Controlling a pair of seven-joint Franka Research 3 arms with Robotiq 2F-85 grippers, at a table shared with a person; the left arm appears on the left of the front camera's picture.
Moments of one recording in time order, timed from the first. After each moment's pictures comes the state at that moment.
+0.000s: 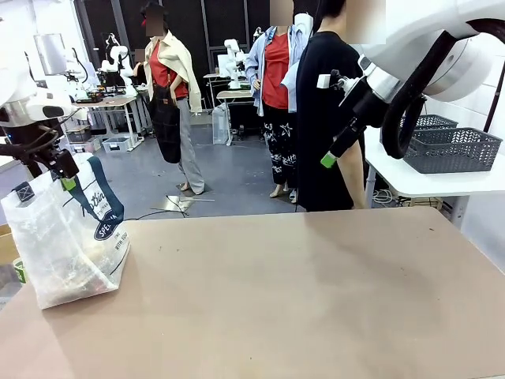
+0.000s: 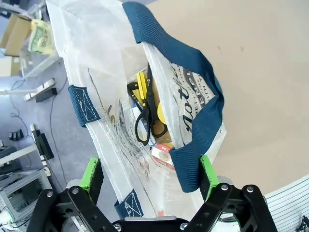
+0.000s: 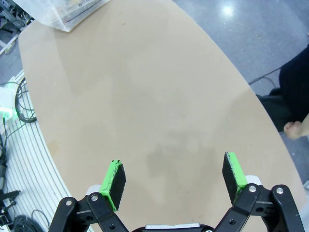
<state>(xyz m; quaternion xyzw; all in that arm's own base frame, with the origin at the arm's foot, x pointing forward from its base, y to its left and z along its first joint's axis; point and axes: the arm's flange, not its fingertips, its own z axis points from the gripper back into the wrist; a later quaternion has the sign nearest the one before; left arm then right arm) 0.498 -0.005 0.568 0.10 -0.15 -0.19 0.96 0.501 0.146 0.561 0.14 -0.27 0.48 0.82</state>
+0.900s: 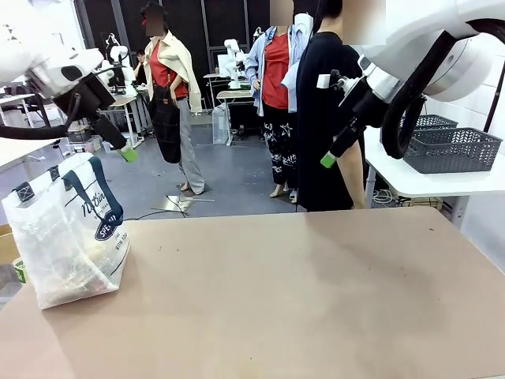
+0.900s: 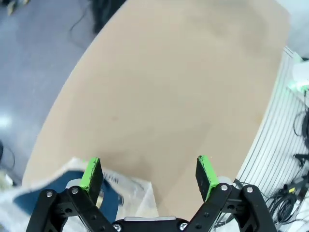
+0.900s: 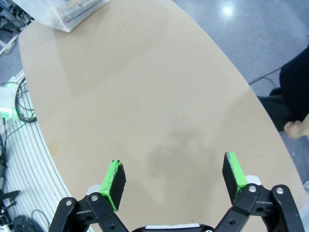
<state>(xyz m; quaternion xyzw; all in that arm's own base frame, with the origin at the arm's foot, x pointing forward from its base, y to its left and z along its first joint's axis) 0.510 -0.115 0.606 -0.12 -0.21 -0.50 0.83 0.501 0.146 0.561 0.14 -0.27 0.48 0.82</state>
